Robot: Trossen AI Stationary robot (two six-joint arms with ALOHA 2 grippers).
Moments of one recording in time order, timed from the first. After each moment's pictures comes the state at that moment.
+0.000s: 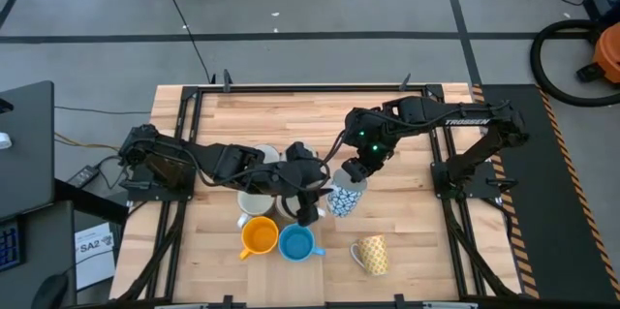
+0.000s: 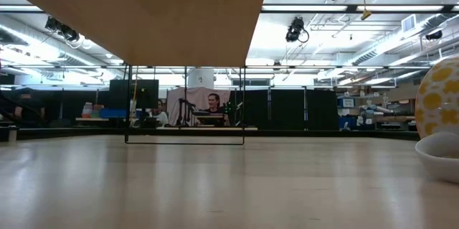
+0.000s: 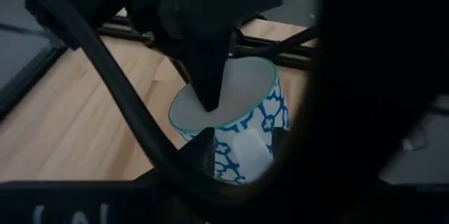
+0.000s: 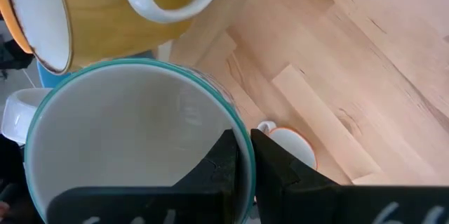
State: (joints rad) left arm -0.31 1.71 1.81 -0.65 -0.39 -0.34; right arm 0.00 1.51 1.56 -1.12 -0.44 0.94
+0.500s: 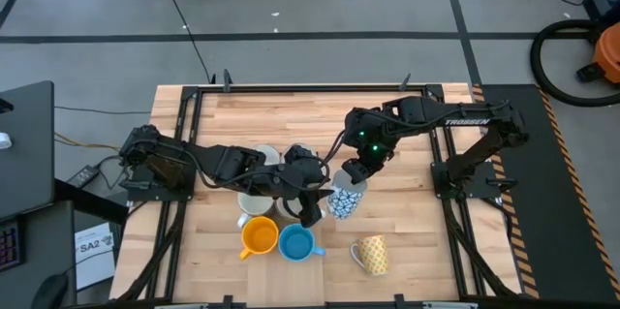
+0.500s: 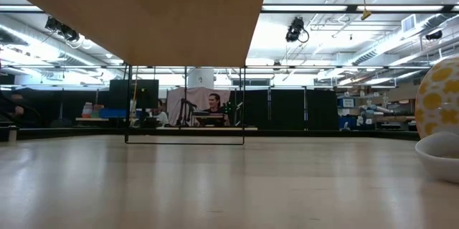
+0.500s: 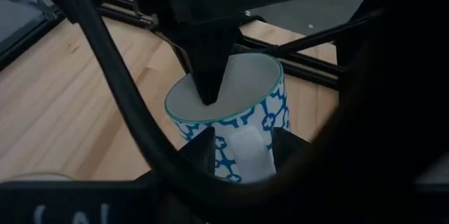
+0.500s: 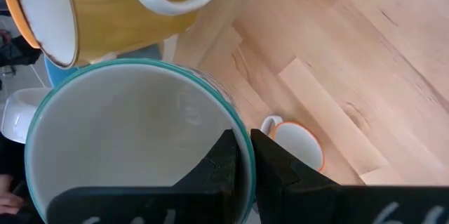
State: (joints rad) left arm -0.32 1.72 1.81 -0.66 -0.39 -0.49; right arm 0.00 1.51 1.56 -1.12 -0.47 0.95
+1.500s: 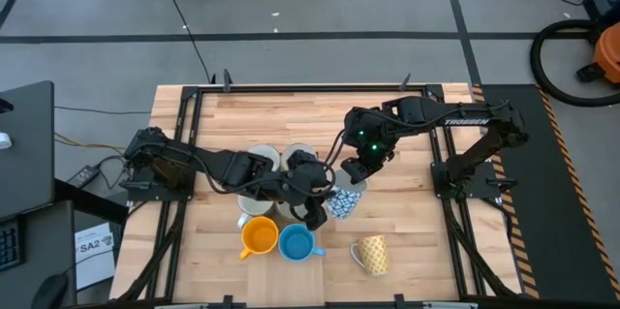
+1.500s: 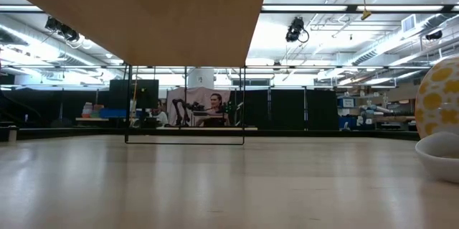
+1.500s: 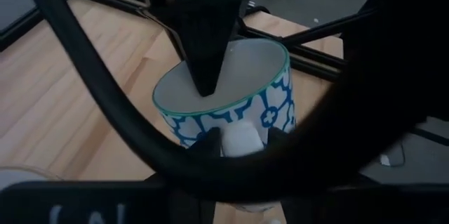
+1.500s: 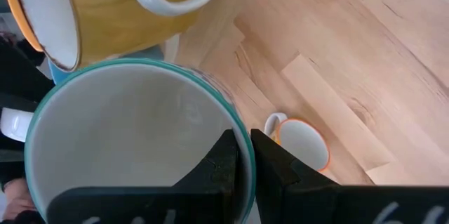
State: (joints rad) left arm -0.32 1.77 1.81 -0.65 -0.40 -0.52; right arm 0.00 1.51 1.56 -1.10 -0.49 0.98
